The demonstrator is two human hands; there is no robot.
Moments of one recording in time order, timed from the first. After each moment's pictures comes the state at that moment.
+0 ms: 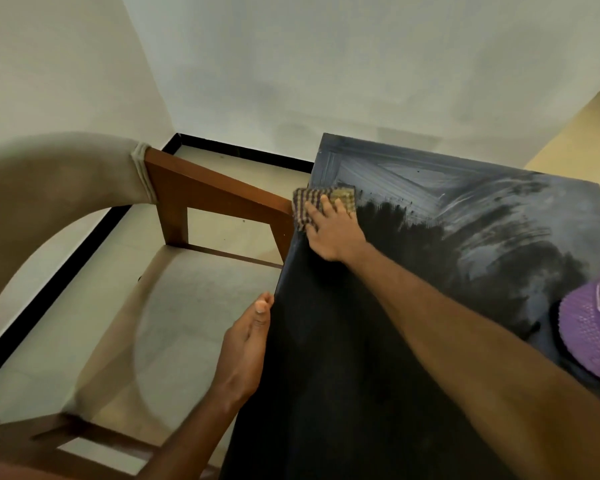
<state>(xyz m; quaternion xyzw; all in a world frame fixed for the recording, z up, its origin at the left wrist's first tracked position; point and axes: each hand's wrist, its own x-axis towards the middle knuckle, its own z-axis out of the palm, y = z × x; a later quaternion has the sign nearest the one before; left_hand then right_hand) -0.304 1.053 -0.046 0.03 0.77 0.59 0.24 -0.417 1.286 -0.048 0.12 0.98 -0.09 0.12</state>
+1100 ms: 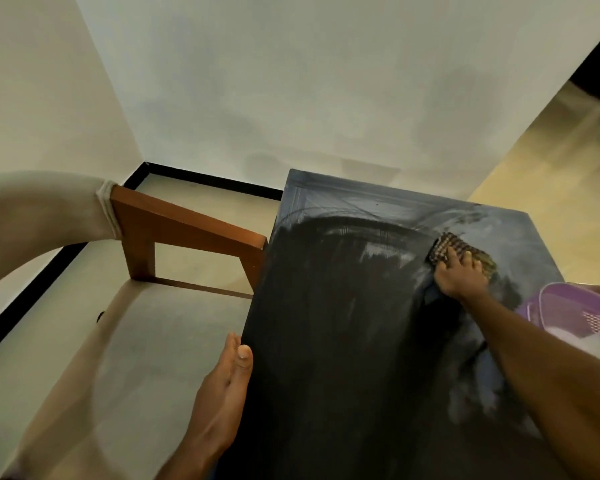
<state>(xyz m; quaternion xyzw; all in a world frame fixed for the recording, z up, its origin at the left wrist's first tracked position) -0.310 1.066 -0.072 -0.14 0.79 0.52 0.30 -0.267 1.523 -0.043 0.50 0.85 -0.13 0.10</state>
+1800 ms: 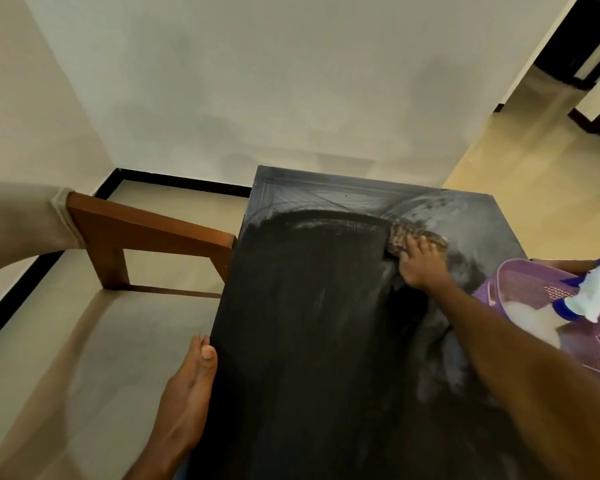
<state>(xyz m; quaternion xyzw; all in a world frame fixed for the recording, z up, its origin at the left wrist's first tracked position) -0.309 1.069 -0.091 -0.11 0.83 0.51 0.22 -0.259 1.516 -0.049 0.40 0.91 -0.10 0.08</state>
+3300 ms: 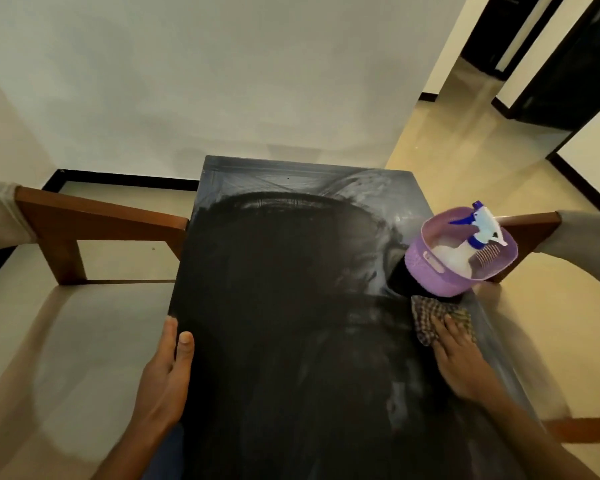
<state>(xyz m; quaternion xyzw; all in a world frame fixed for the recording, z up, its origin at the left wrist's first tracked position) -0.225 1.049 -0.018 0.06 0.83 0.52 0.20 0.066 1.435 -0.032 0.42 0.89 -0.12 0.09</state>
